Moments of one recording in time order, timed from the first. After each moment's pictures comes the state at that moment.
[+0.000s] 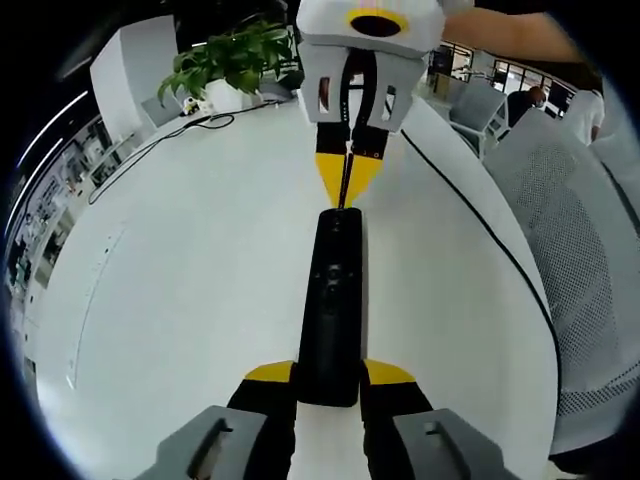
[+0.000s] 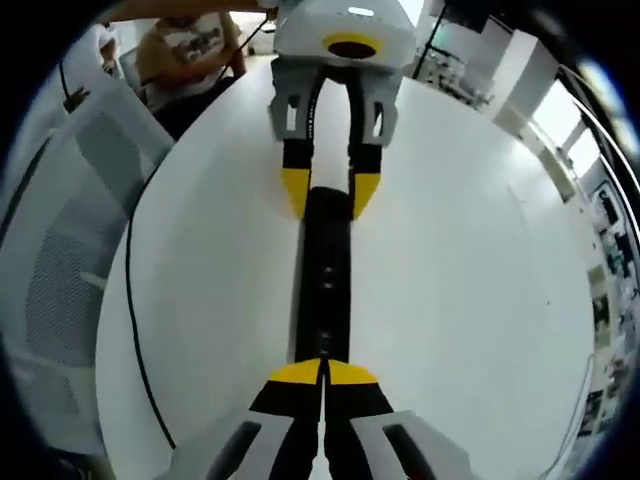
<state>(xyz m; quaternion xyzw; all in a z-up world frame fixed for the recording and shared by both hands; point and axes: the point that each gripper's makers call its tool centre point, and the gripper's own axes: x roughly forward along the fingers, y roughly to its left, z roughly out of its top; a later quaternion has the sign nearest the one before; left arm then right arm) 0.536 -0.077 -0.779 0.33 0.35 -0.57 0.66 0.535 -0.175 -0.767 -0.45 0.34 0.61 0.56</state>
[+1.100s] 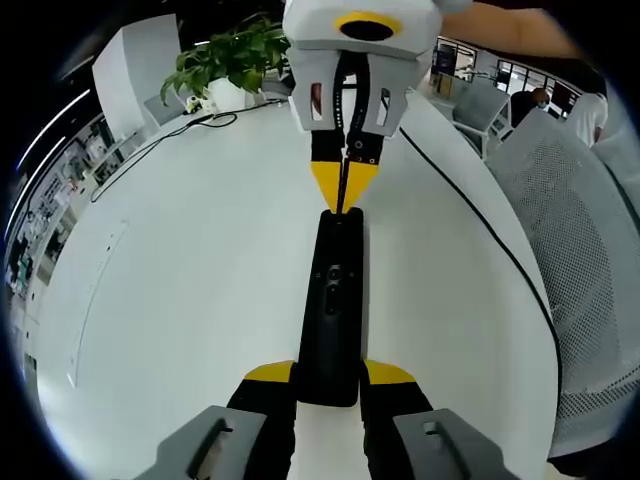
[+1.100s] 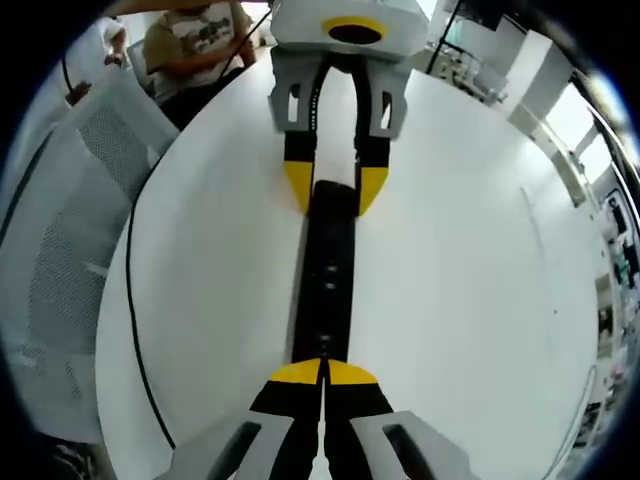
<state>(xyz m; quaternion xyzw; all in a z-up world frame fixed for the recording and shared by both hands) 0.535 -0.077 -0.778 0.33 0.36 -0.57 0.67 0.536 -0.173 -0.771 -0.46 0.35 0.62 0.53</state>
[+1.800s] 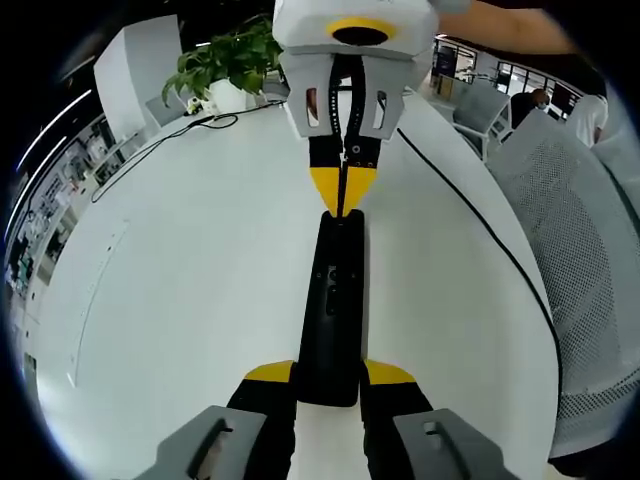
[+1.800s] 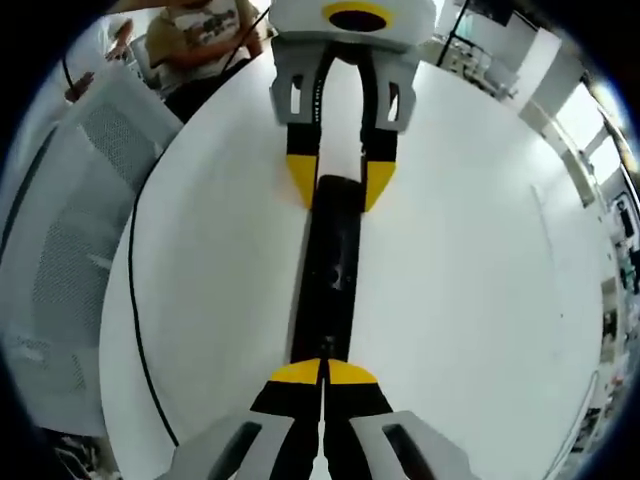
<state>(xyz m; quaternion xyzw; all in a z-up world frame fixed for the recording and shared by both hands) 0.536 -0.077 -0.778 0.33 0.35 -0.57 0.67 0.536 -0.173 -0.774 -0.47 0.36 0.62 0.51</state>
